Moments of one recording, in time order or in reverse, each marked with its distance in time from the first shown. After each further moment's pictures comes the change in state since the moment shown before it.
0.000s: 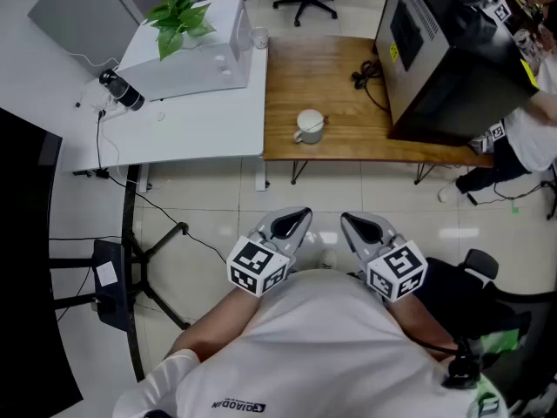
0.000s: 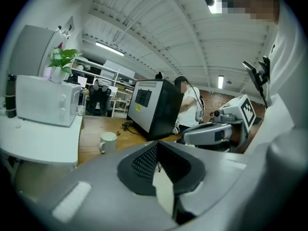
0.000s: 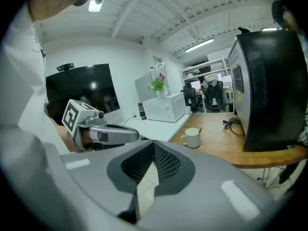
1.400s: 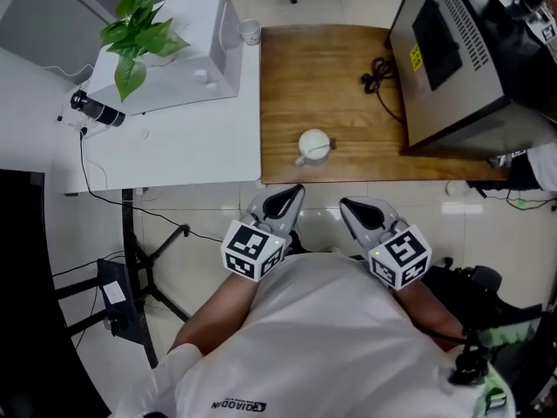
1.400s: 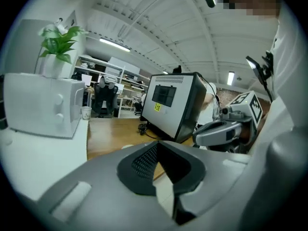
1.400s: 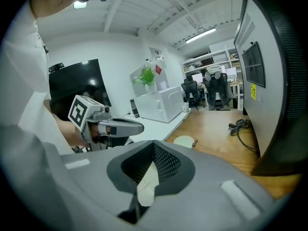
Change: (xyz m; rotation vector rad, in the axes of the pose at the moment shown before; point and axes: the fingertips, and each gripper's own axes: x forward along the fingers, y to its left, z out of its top) left arm 0.097 0.144 0.050 0.011 0.052 0.052; right arm 0.111 -0.107 0.047 0.017 0.076 0.023
